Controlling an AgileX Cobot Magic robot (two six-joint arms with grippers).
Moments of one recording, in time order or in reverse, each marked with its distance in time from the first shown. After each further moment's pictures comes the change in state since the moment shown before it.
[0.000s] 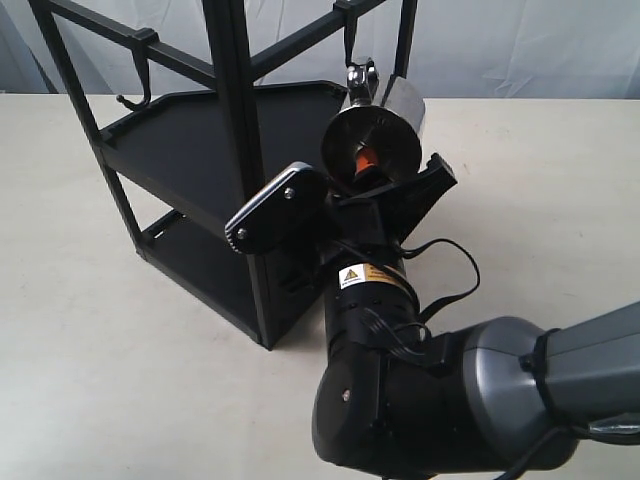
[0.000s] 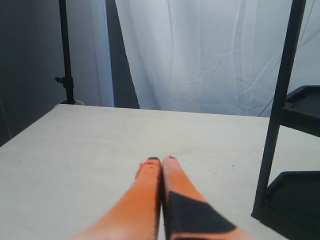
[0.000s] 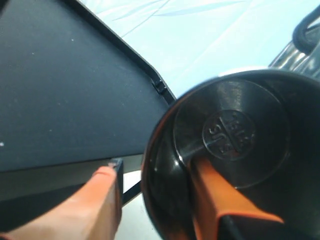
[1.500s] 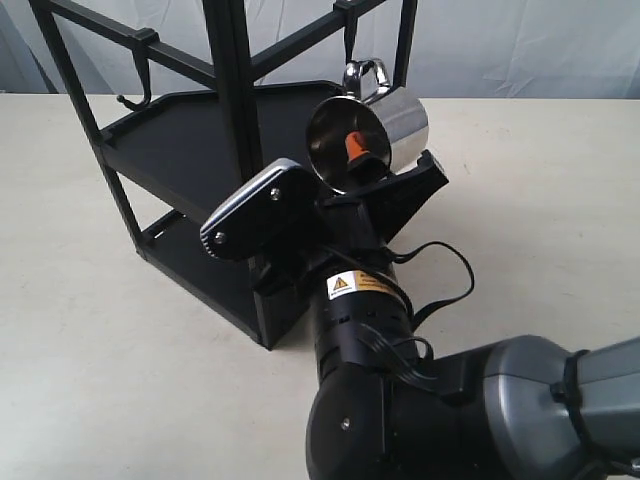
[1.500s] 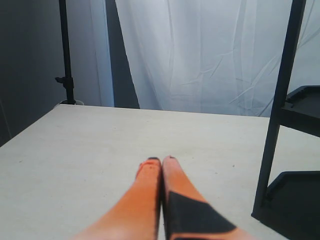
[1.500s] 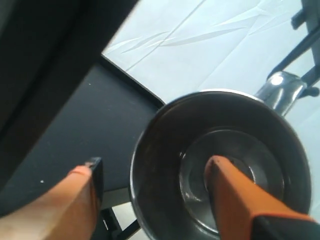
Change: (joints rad) left arm 0.000 0.000 0.000 0.000 0.000 0.000; right arm 0.059 -0.041 0.000 -0.023 -0.009 0.041
